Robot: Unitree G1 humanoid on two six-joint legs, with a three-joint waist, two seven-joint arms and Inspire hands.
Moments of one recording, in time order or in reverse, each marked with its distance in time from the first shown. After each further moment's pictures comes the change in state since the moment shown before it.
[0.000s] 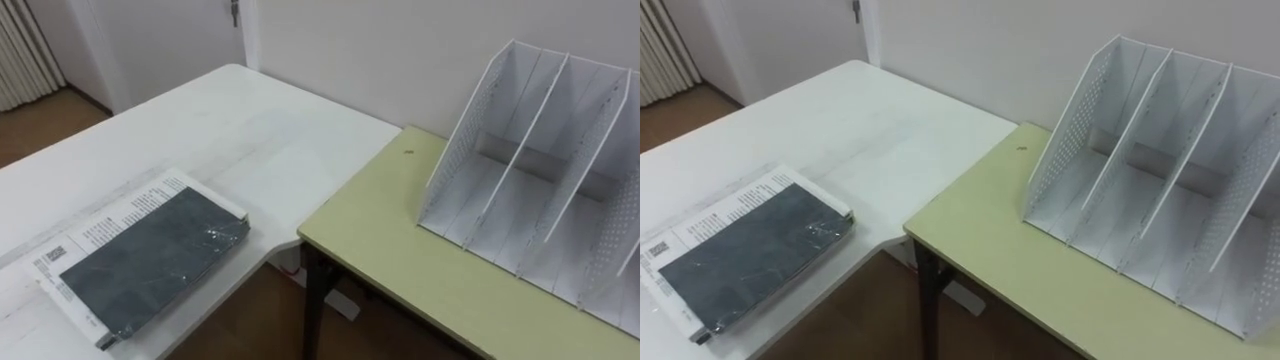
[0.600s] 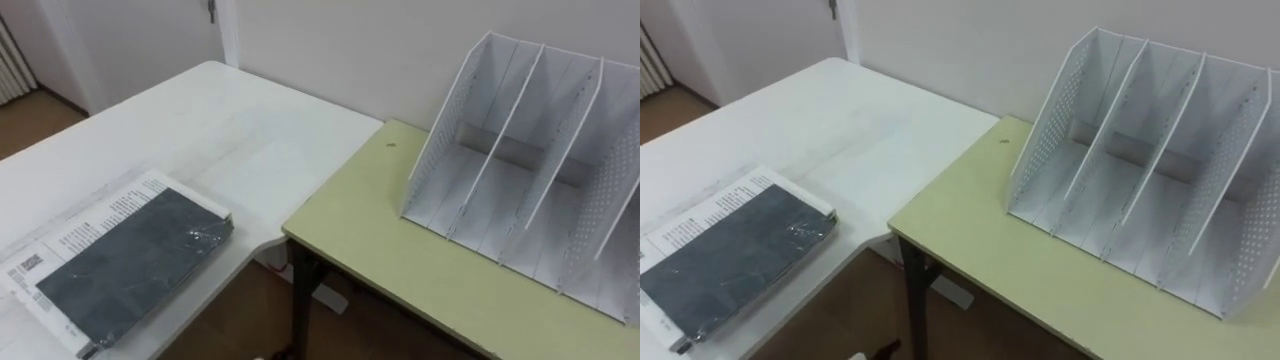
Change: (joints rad) left arm -0.029 0.038 -0.253 -0.565 0.196 0.012 -0.158; right arm -0.038 0.001 0.027 -0.004 -0.042 0.002 -0.002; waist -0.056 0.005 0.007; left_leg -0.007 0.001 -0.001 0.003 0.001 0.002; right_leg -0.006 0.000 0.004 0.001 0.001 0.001
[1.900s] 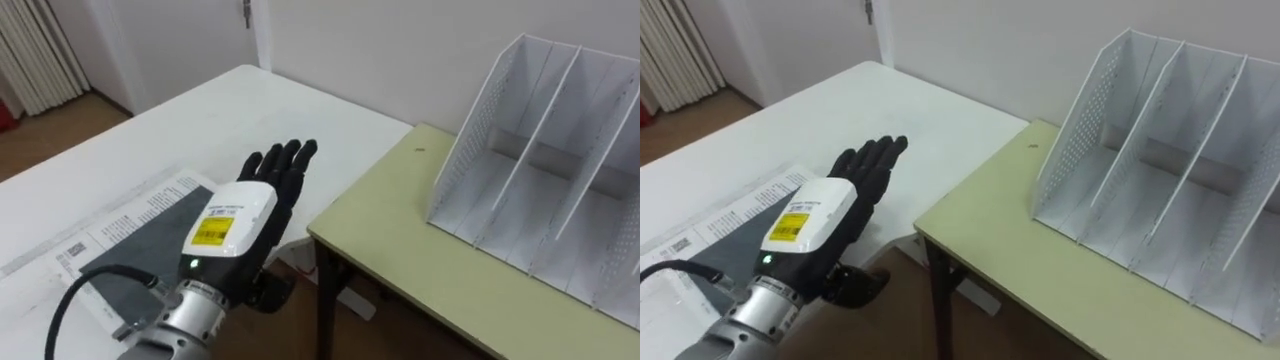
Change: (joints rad) left arm 0.006 0.102 0.096 -0.755 0.354 0.014 0.147; right arm -0.010 -0.038 0.060 0.052 0.006 0.001 -0.007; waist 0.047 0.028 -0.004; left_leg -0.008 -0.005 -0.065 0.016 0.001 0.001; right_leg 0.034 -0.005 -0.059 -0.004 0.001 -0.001
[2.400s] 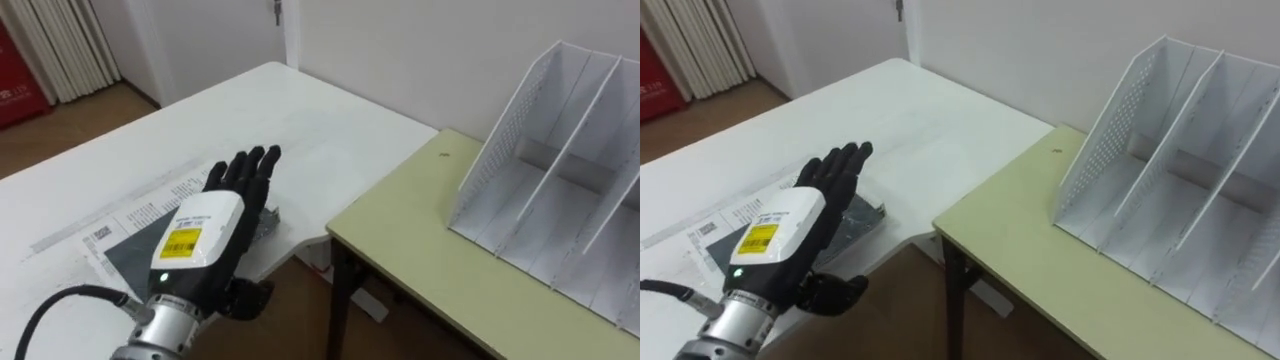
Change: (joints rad) left arm 0.120 -0.009 0.071 0.025 0.015 0.032 0.020; right arm -0.004 -0.002 0.038 -0.010 -0.015 0.025 0.014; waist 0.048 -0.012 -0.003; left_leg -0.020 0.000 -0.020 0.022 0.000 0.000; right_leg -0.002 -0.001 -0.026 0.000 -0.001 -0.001
